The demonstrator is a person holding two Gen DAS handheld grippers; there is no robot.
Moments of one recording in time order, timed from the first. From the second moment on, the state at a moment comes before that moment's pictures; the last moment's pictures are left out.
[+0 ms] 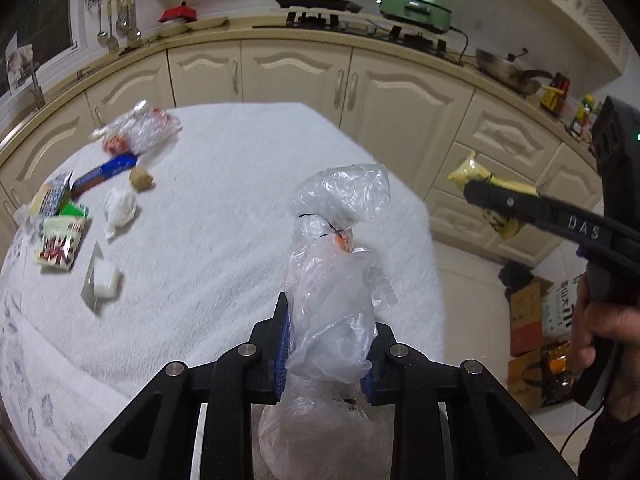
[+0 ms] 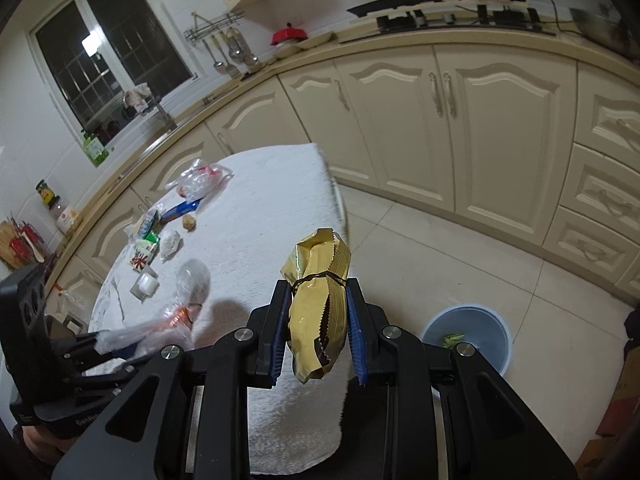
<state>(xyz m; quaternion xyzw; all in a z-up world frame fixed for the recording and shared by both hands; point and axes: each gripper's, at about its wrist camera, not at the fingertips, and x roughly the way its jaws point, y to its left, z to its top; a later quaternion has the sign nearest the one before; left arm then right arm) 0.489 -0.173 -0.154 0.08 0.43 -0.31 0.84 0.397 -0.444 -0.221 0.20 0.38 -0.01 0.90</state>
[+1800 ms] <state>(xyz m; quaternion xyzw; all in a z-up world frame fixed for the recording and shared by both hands) 0.611 -0.360 -0.152 0.10 0.37 -0.37 0.84 0.359 -0.597 -0.281 0.36 0.39 -0.17 0.83</state>
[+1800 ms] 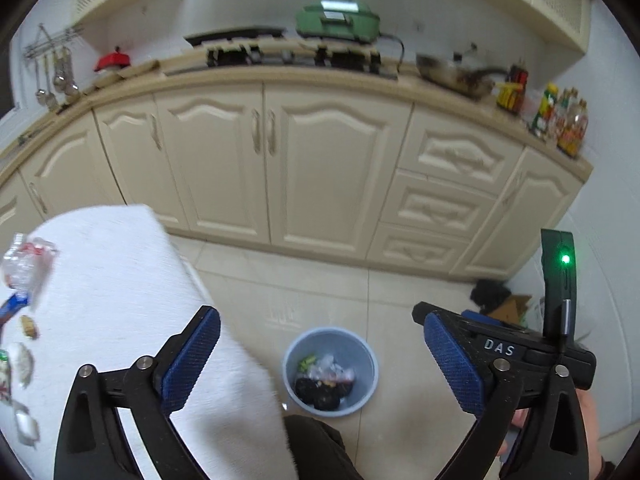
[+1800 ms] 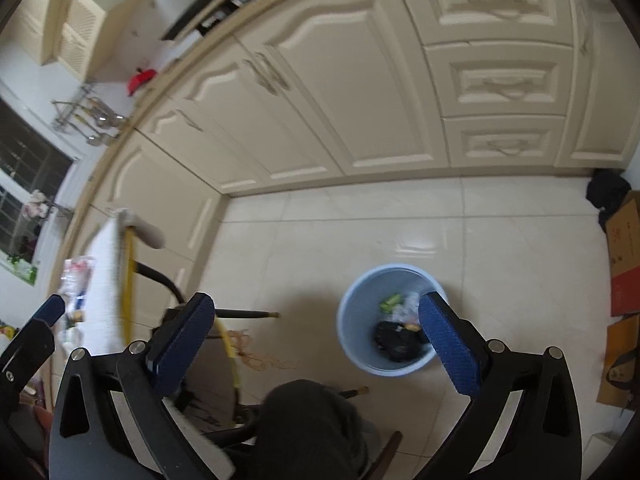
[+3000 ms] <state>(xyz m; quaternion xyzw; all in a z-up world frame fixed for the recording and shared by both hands) 0.430 0.025 -0.085 -0.05 0.28 -0.13 0.95 0.455 -0.294 -0.134 0.12 0.35 0.05 0.93</state>
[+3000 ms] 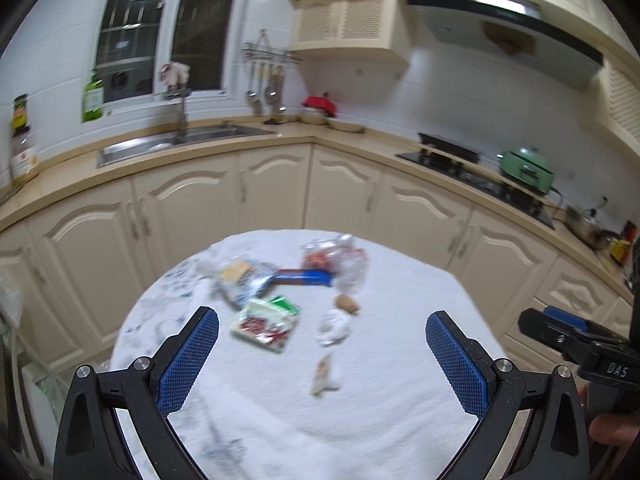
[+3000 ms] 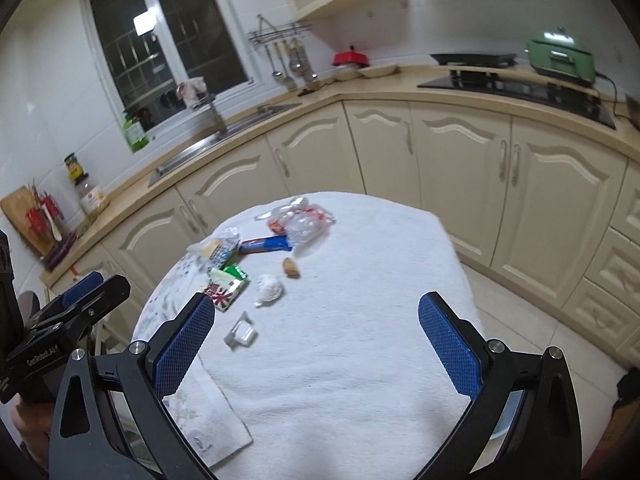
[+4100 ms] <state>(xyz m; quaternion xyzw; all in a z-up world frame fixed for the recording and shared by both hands) 0.526 0.091 -0.152 -0.08 0.39 -0.04 0.92 0.550 -0.160 -0.274 0.02 0.49 0.14 0.86</state>
